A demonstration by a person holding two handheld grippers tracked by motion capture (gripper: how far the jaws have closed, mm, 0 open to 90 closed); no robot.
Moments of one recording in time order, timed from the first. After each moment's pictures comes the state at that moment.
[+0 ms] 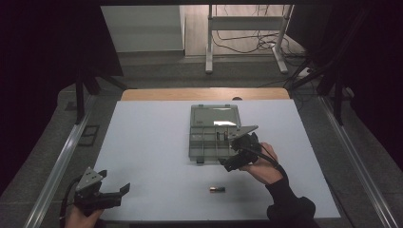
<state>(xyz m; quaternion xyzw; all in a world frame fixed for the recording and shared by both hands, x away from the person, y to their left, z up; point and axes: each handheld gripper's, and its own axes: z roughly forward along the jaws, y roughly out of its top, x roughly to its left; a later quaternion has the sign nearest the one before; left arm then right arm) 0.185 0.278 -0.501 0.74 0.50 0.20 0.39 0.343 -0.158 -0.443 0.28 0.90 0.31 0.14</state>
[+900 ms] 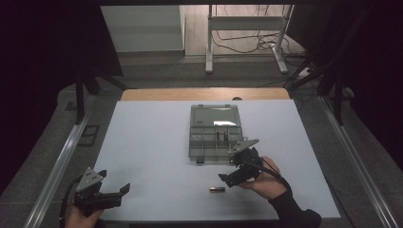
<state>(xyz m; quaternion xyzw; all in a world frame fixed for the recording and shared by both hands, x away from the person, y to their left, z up) 0.184 0.277 -0.500 0.74 0.50 0.21 0.39 0.308 -0.163 -0.460 0.29 0.90 0.29 0.10</state>
